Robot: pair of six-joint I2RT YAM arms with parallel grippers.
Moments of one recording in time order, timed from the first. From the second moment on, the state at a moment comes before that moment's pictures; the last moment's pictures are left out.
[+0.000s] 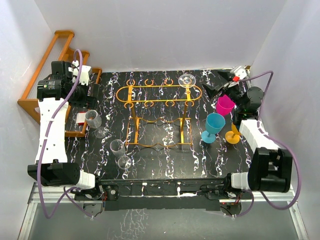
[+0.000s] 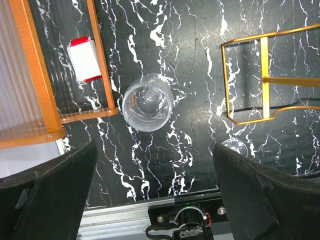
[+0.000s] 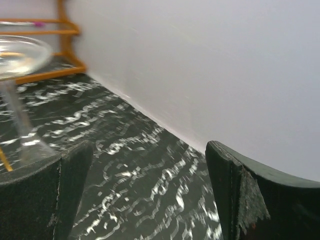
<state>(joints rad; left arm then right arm) 0.06 1.41 1.75 -1.31 0.11 0.25 -0.11 1.35 0.81 0.89 -0.84 0.00</state>
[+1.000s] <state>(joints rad) 0.12 1.43 1.69 -1.30 0.17 0.24 0.05 0.77 1.07 -0.39 -0.07 0.37</state>
